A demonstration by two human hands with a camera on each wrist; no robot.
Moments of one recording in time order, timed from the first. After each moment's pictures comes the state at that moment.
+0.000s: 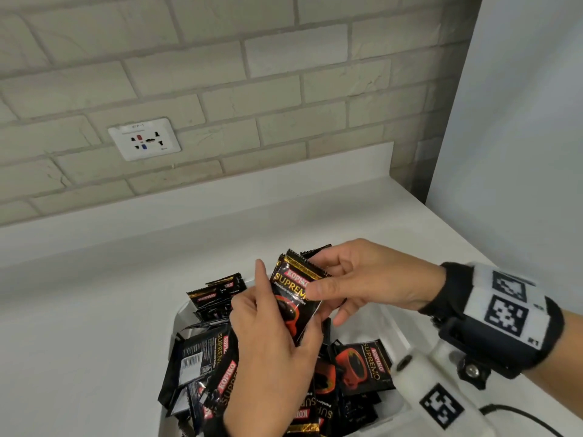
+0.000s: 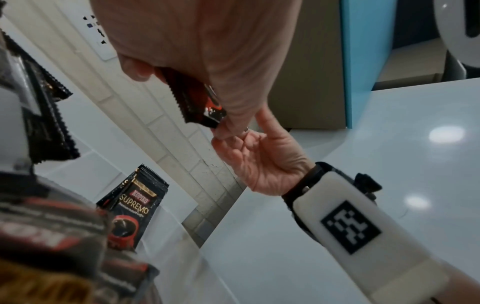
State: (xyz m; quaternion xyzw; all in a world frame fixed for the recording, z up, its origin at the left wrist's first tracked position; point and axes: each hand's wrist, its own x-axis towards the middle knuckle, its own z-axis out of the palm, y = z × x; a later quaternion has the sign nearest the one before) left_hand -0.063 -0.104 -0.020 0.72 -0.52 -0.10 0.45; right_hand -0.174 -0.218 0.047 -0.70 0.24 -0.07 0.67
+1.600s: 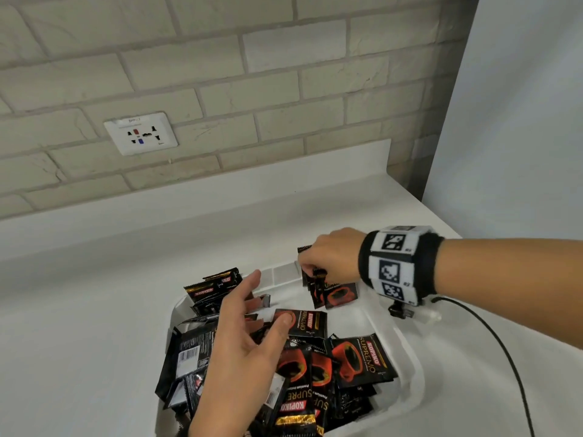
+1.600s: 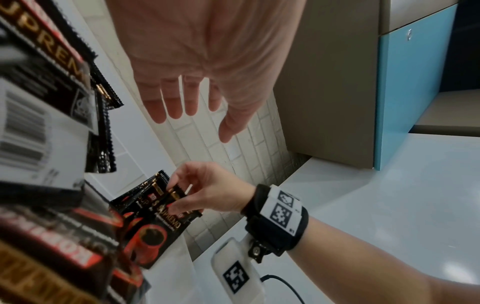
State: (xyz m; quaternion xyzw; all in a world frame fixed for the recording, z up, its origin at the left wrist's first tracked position) left_hand -0.045 -0.086 -0.010 0.64 -0.41 -0.31 0.58; right_hand -0.133 -0.266 0.021 -0.97 0.21 0.15 0.00
